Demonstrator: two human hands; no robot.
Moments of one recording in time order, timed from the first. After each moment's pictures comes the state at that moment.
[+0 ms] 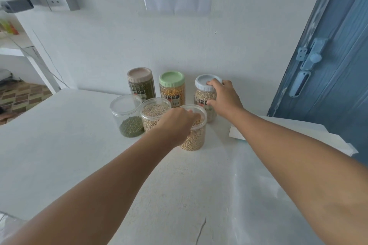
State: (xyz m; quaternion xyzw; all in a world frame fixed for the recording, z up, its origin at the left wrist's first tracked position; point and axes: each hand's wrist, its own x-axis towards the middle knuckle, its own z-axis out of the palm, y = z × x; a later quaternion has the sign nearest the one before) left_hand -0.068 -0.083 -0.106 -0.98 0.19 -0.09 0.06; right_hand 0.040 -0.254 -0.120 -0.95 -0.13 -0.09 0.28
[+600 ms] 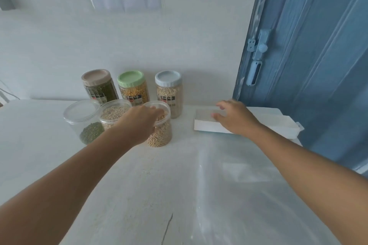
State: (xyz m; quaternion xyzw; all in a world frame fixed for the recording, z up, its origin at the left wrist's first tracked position) left_hand -0.063 -0.092 -0.102 -0.98 0.19 -0.05 0.07; right_hand -0.014 -0.393 -0.152 -0.97 -0.06 -0.01 0.23
